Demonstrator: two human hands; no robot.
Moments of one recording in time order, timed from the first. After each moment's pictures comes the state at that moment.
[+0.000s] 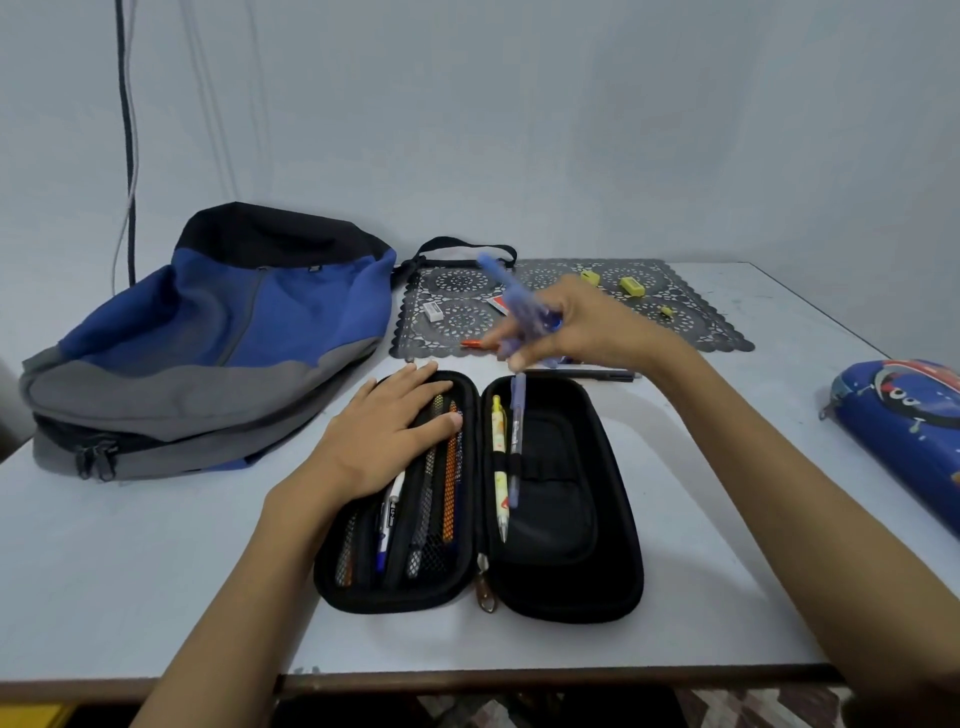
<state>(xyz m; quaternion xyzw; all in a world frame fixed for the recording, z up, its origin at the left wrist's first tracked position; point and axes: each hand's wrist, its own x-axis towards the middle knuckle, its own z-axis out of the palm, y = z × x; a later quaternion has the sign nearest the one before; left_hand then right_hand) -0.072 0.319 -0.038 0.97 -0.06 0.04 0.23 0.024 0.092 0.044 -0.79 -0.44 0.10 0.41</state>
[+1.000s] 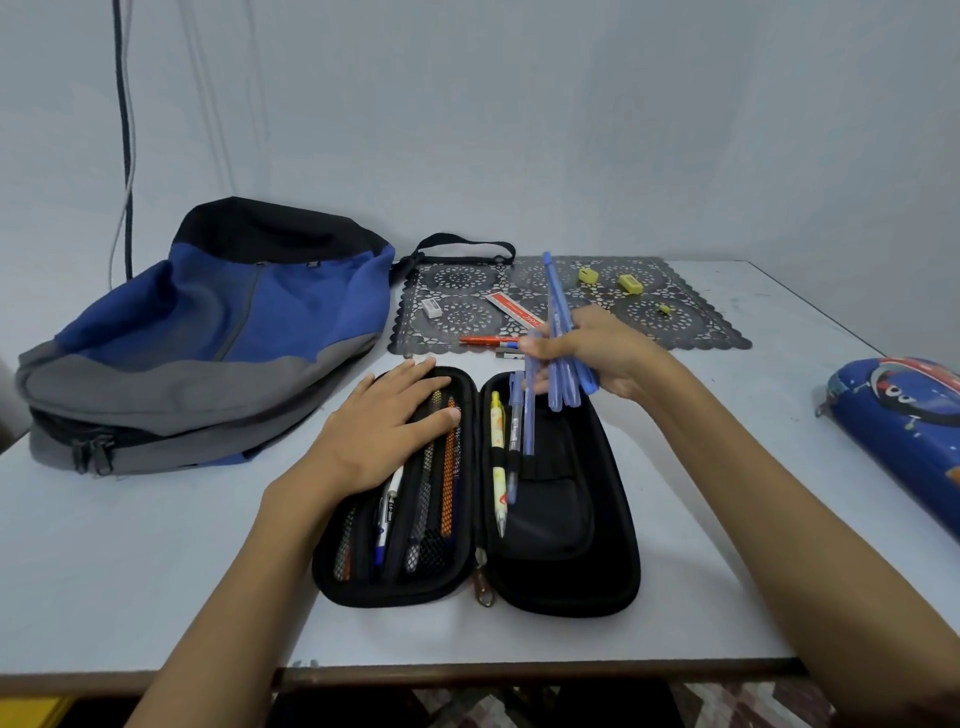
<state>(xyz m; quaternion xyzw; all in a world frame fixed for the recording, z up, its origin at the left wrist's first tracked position) -0.071 0.320 -0.039 0.97 -0.06 0.04 0.23 0.022 0.093 0.022 -0.74 -0.11 0.20 0.63</state>
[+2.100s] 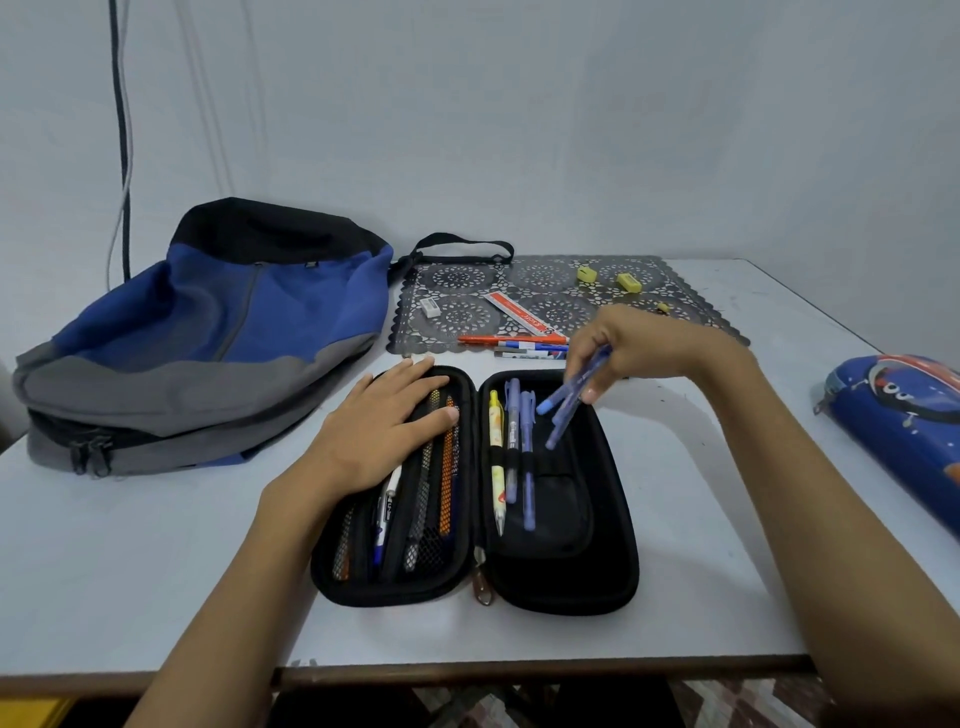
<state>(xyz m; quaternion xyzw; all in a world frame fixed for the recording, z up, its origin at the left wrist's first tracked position) -0.072 0.321 -0.039 0.97 -0.06 0.04 0.23 0.037 0.050 0.038 -0.88 -0.38 0.16 0.22</state>
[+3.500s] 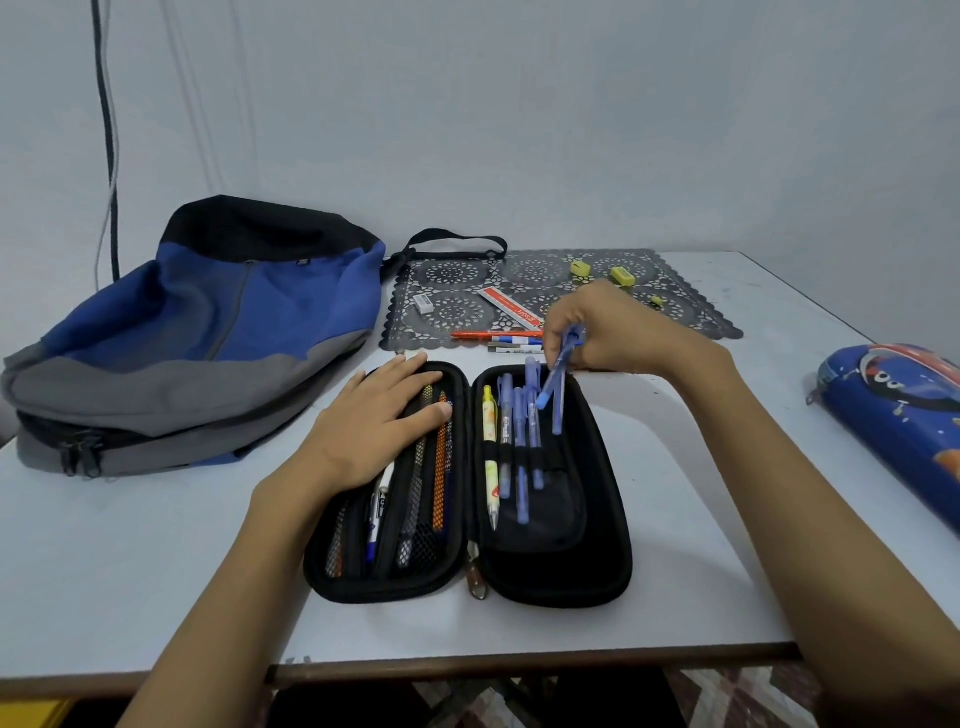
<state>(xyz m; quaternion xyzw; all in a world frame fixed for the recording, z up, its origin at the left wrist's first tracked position) -0.072 0.320 -0.038 0.97 -0.07 0.05 0.23 0.030 0.065 0.037 -0.89 -0.41 -0.01 0.19</state>
